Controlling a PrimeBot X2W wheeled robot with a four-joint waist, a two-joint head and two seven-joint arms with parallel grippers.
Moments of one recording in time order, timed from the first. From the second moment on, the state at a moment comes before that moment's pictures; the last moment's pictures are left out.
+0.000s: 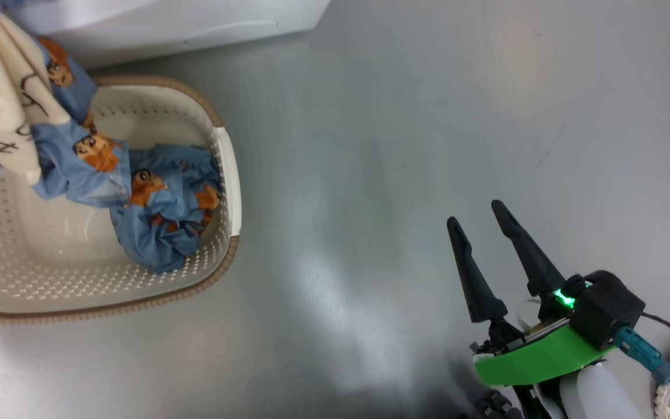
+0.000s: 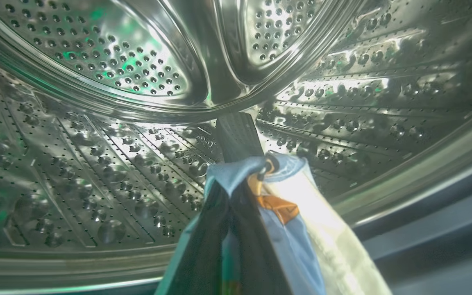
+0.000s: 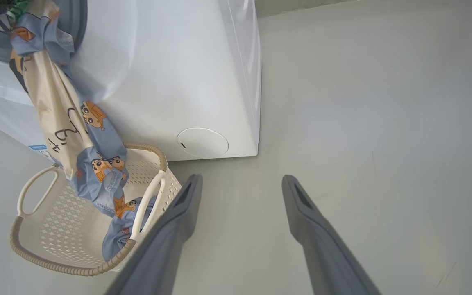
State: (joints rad) left arm -1.48 0.29 -0.19 0.95 -0.23 -0.08 0.03; right arm -0.17 -0.05 0.18 -0.04 0.24 0.13 -0.26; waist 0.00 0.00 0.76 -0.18
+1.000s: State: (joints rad) left arm -1.57 0.33 -0.25 0.90 -0.16 -0.07 -0.22; right arm -0.20 -0.05 0.27 -0.01 0.30 0.13 -0.26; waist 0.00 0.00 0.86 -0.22
